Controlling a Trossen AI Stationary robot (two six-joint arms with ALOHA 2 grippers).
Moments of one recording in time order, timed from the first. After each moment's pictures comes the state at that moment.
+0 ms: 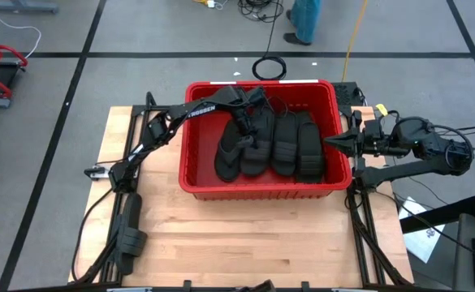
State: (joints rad) left arm 0.46 2.40 2.29 -1.17 0.70 0.44; right arm 0.07 0.54 0.97 -0.52 0.18 0.11
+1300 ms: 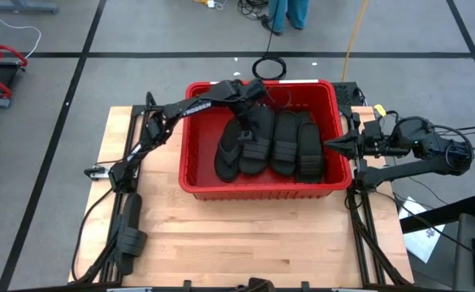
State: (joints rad) left arm 0.46 2.36 2.36 -1.16 0.44 0.54; right arm 0.07 0.54 0.97 -0.52 0.13 0.14
